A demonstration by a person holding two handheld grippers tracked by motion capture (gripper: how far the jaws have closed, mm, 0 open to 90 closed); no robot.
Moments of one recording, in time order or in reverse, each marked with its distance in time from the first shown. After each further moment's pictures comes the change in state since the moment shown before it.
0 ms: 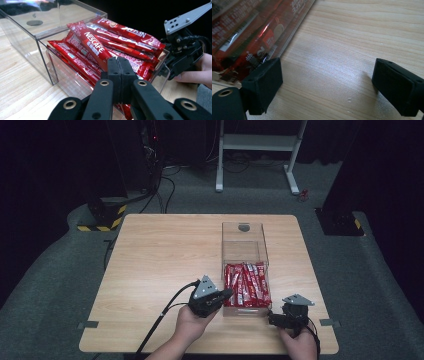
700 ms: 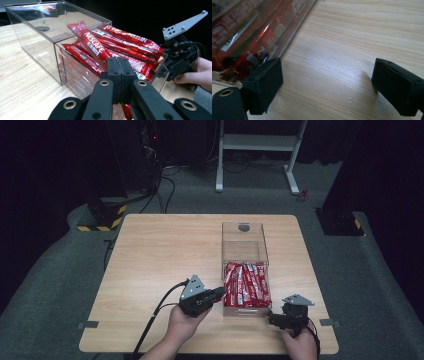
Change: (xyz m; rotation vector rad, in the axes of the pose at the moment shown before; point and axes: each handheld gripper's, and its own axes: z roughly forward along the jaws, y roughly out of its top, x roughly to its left) left arm 0.014 -0.005 -0.023 -0.057 -0.007 -0.011; right arm 0.000 0.000 0.000 -0.001 0.002 -0.003
